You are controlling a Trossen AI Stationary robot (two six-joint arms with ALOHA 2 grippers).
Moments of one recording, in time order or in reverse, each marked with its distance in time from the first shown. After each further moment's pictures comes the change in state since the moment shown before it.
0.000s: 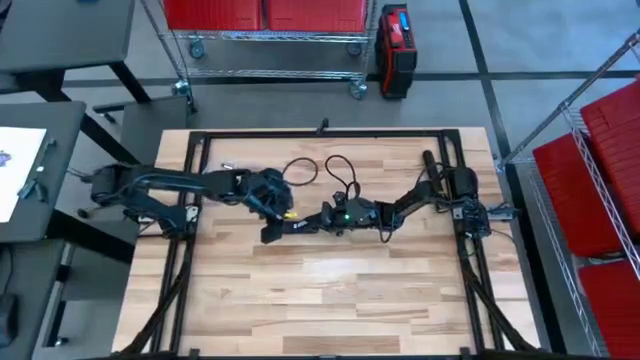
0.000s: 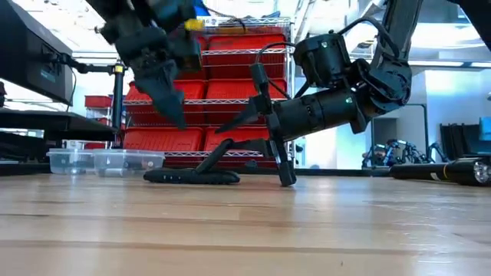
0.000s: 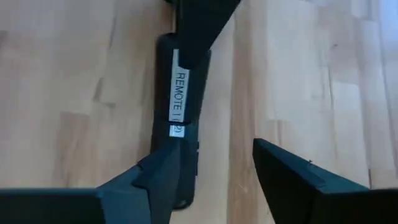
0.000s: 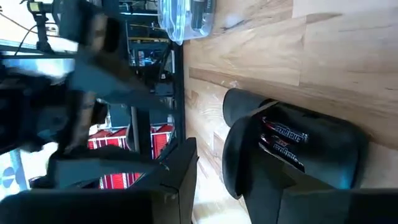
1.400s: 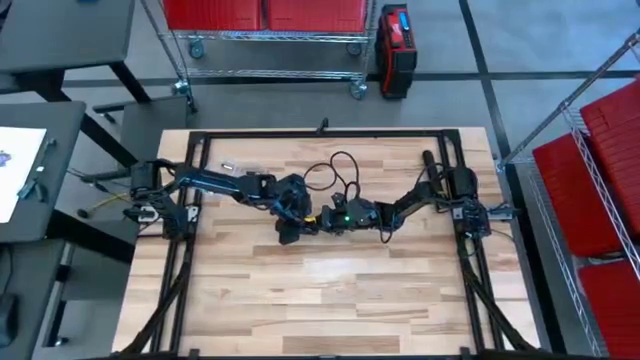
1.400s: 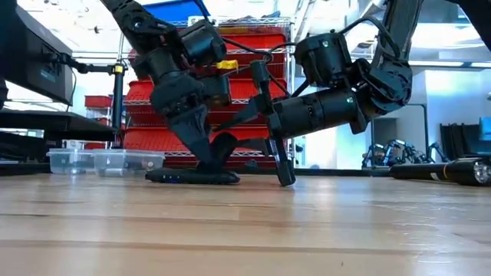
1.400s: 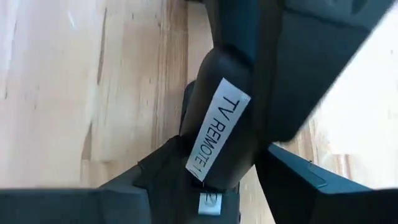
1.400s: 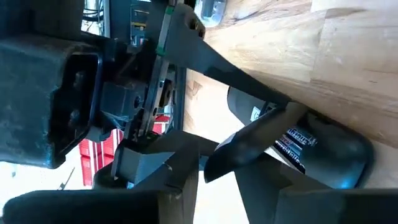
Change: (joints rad) left arm -0.016 0.266 0.086 0.121 -0.021 0.103; right arm 0.012 0.000 0.001 0.019 -0.030 -0.092
